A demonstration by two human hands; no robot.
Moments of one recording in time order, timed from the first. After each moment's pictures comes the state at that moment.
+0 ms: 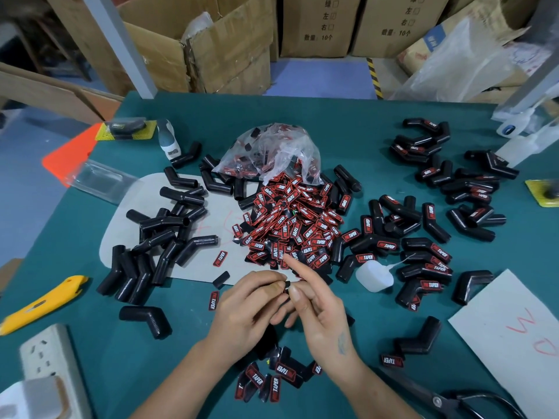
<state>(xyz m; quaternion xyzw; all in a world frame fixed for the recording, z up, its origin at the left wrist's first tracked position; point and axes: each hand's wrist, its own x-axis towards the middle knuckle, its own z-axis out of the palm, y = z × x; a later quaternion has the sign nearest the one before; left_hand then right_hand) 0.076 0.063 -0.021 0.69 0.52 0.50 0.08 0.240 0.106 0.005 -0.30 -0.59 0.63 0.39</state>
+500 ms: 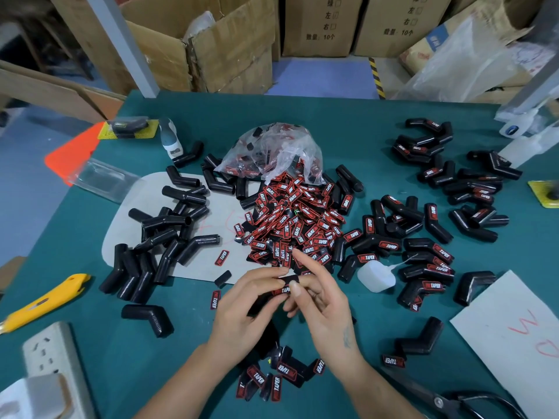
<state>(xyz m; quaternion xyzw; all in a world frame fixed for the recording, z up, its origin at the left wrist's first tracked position) 0.081 0.059 -0.014 0.62 0.54 0.55 0.15 0.240 0.110 0.009 -0.34 -0.55 0.64 0.41</state>
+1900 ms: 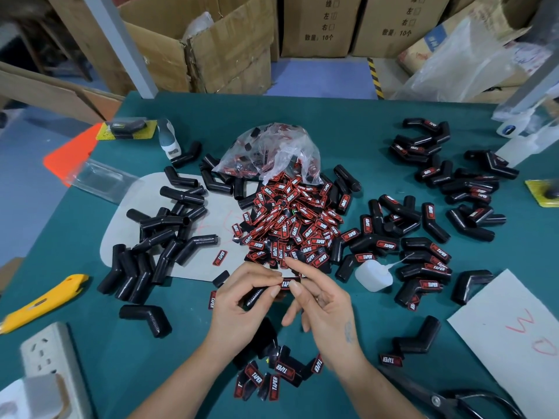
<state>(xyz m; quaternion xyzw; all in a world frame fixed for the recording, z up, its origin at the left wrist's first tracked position) 0.085 0.062 -0.003 0.53 0.57 0.58 0.24 0.244 0.110 0.015 -0.37 -0.54 0.65 0.38</state>
